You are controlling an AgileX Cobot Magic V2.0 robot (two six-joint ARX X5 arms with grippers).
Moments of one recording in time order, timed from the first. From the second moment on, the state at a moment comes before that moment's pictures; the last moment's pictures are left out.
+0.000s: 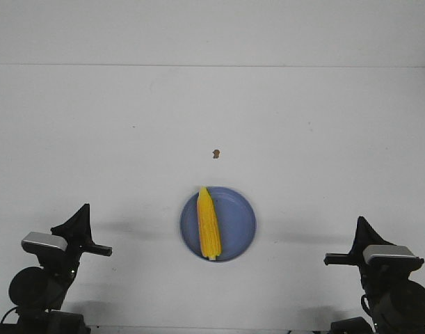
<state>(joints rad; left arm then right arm) -0.10 0.16 0.29 0.00 0.05 0.01 0.17 0.20 0.58 -0.52 0.16 0.11</state>
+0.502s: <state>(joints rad) -0.06 0.01 0.05 0.11 0.05 0.01 0.17 0.20 0.58 -0.52 0.16 0.11</state>
